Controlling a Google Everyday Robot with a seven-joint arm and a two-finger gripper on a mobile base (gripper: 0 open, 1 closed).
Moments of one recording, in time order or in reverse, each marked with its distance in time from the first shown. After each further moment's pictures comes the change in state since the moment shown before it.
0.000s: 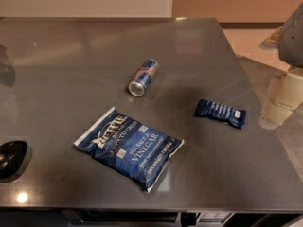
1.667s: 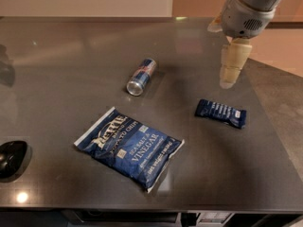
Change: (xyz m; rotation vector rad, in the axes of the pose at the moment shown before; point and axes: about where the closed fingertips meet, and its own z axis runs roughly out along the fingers) arm -0.067 -0.102 0.066 -0.063 -0.035 -0.246
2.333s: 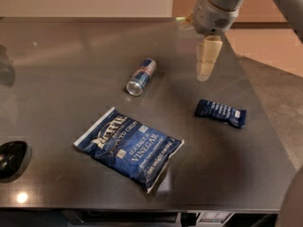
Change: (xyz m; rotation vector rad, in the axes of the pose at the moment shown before) arm -0.051 -0.039 0.035 -0.021 -0.082 -0.183
